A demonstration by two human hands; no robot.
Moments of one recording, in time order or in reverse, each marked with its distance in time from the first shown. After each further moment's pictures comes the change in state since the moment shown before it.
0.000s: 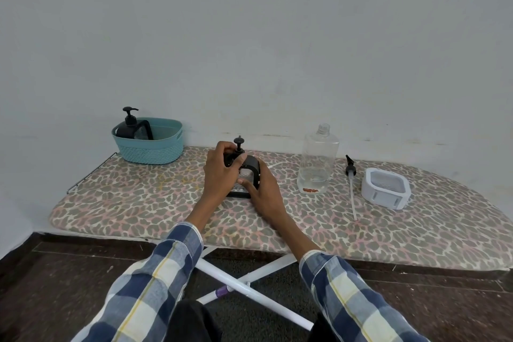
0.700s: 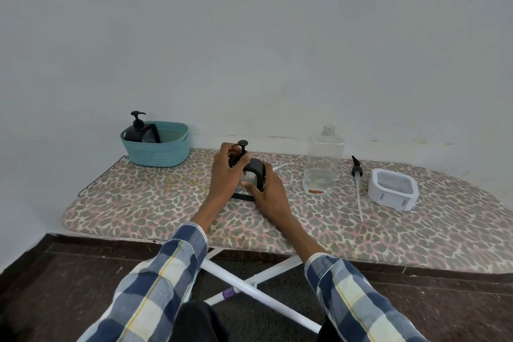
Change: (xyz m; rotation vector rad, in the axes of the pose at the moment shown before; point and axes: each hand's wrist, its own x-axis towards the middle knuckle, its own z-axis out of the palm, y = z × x) left_hand 0.004 0.000 0.002 -0.133 -0.047 -0.089; right_hand 0.000 0.004 0.002 -0.054 0.025 0.015
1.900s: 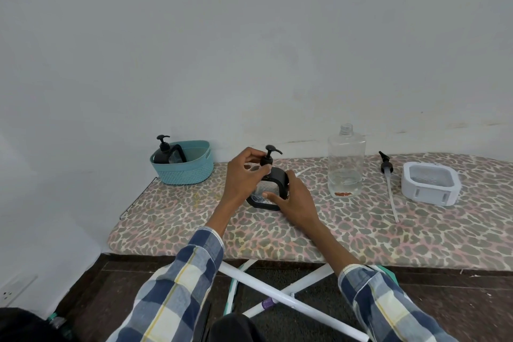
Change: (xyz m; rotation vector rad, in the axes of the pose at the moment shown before) left_hand 0.010 0.033 -0.022 0.107 -0.079 0.092; right_hand 0.005 0.008 0.001 -0.038 0.001 0.068
